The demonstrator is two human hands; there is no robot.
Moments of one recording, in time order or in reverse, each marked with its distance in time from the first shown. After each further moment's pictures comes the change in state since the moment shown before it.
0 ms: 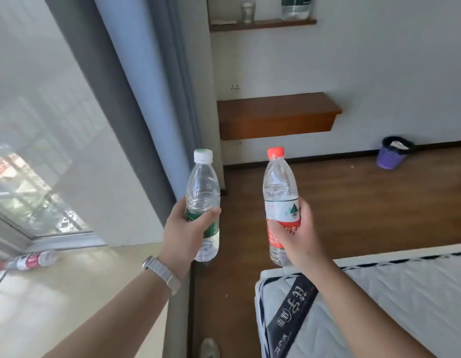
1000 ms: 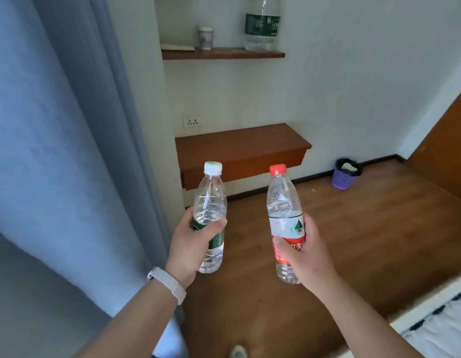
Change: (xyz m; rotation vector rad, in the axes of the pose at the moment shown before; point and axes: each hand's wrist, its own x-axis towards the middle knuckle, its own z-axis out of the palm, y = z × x) left_hand 0.428 0.013 0.078 -0.091 -0.350 -0.054; right_hand 0.348 -0.019 0.061 -0.228 0.295 0.004
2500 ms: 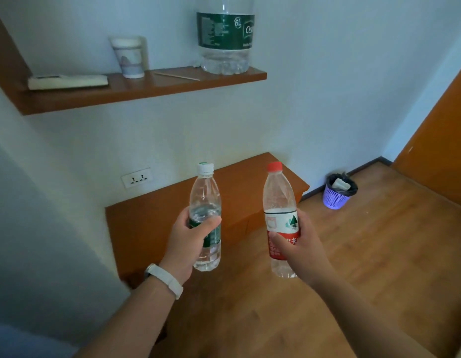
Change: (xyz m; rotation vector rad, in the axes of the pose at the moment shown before) left_hand 0.495 0.052 0.175 -0.011 -0.204 -0.056; right_hand 0.489 0.031 -0.019 -0.108 0.142 0.088
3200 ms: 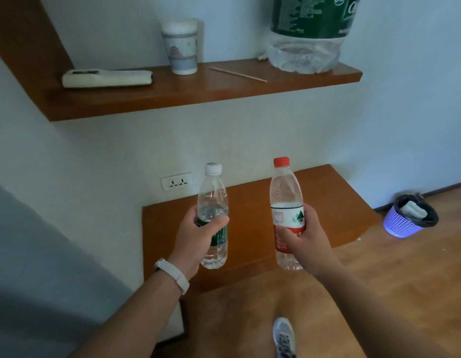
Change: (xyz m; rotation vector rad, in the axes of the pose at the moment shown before) left_hand 0.153 0.005 -0.064 0.031 0.187 -0.046; right_hand 0.191 -0.014 0.106 -0.012 -0.241 -0.005
